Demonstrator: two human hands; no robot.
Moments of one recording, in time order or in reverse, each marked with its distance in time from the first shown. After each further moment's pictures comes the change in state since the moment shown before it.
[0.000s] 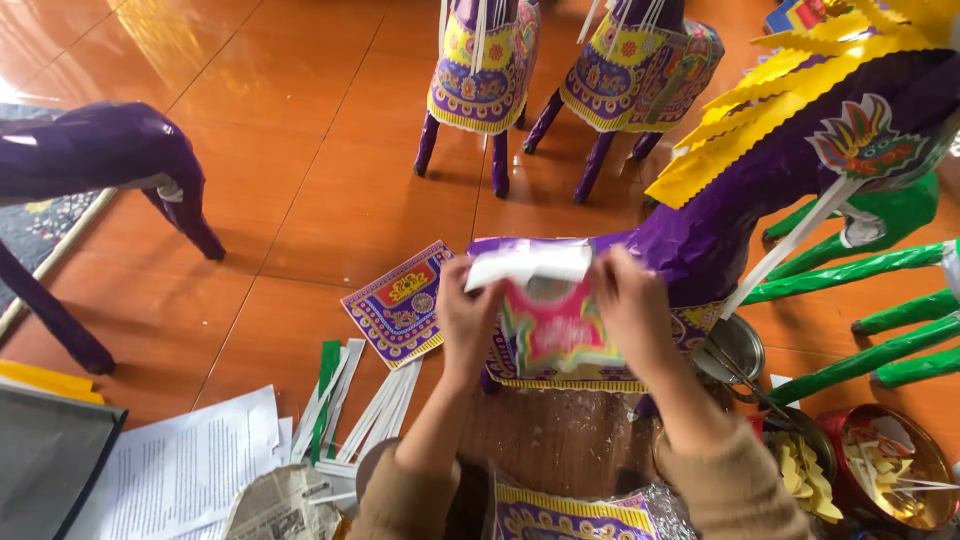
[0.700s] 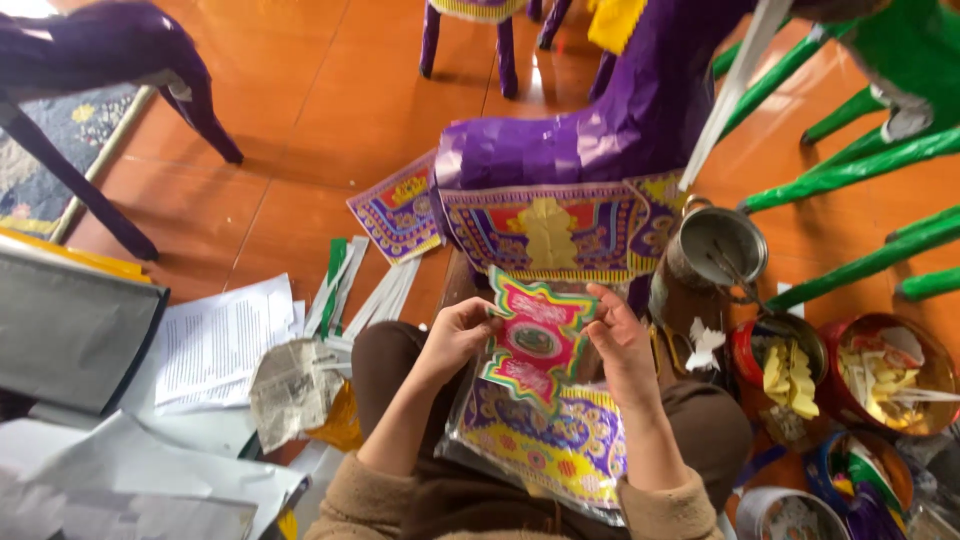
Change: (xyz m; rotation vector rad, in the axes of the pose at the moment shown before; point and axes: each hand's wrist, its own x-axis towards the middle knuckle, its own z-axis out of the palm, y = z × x) left_hand -0.174 -0.060 -0.042 -0.114 -0.521 -0.275; right_hand -0.229 0.061 -0.023 0.980 -0.129 0.545
